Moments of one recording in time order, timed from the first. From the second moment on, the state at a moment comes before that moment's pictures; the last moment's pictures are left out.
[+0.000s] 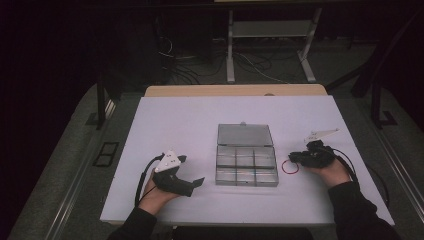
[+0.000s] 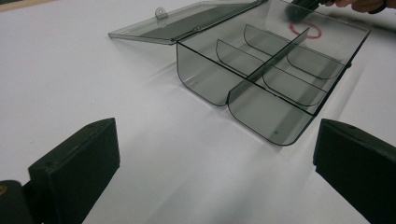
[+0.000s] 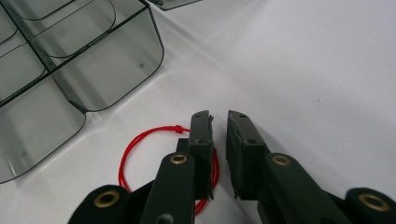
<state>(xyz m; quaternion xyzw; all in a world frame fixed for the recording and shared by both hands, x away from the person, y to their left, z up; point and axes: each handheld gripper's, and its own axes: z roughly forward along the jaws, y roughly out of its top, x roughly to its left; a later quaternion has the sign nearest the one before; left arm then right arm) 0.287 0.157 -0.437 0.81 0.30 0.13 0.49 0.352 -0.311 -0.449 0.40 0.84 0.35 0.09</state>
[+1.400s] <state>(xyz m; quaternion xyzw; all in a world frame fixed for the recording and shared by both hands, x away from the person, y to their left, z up) 0.287 0.157 -0.437 0.81 0.30 0.13 0.48 0.345 -0.317 -0.435 0.40 0.83 0.37 0.10</state>
